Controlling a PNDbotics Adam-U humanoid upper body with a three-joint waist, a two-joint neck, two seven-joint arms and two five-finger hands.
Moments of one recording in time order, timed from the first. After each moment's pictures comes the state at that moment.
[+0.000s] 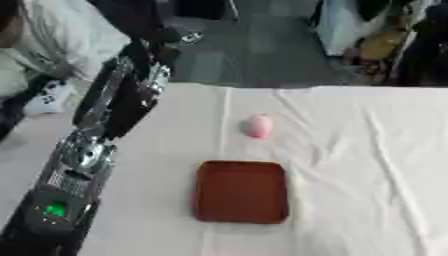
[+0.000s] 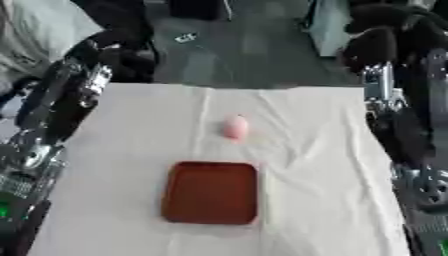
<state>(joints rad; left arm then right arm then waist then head) -0.28 0.38 -0.06 -1.98 -0.11 0.06 0.02 -0.49 -0.27 0.21 -1.99 0.37 -0.14 -0.14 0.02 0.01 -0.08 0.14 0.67</state>
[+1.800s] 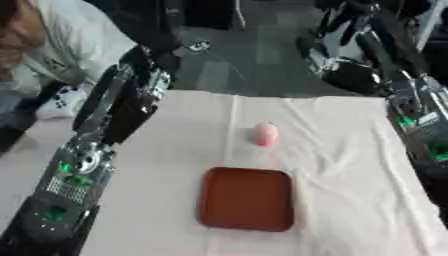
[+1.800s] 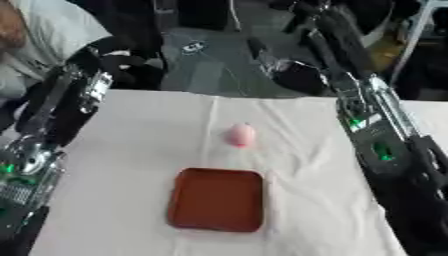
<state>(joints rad) -0.27 0.38 -0.06 -1.98 -0.11 0.06 0.02 -0.96 -0.26 0.29 -1.29 0.77 -0.04 0.00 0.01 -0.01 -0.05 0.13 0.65</state>
